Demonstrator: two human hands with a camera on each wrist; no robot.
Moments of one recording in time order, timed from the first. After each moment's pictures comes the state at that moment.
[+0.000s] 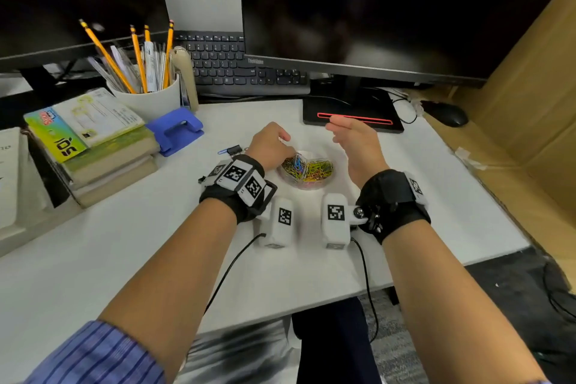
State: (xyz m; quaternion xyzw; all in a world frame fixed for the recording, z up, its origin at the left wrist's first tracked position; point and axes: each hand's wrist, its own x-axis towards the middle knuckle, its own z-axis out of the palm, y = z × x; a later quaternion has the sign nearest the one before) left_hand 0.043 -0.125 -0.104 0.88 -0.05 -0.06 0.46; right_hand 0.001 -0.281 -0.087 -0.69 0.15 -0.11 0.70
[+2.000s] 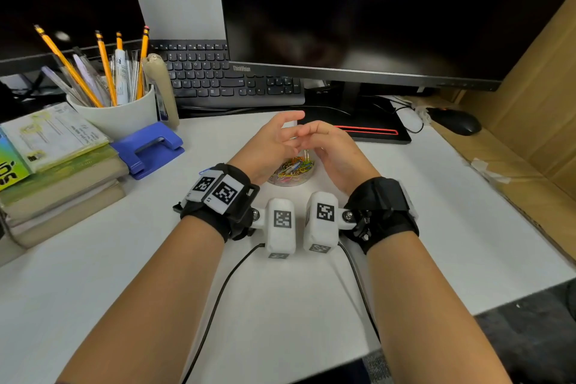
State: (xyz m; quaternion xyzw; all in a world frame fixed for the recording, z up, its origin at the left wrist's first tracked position) left_hand 0.059 -0.140 -0.098 0.68 -0.17 -0.17 0.69; right_hand 0.046 -0.279 -0.111 -0.68 -0.06 -0.02 0.73
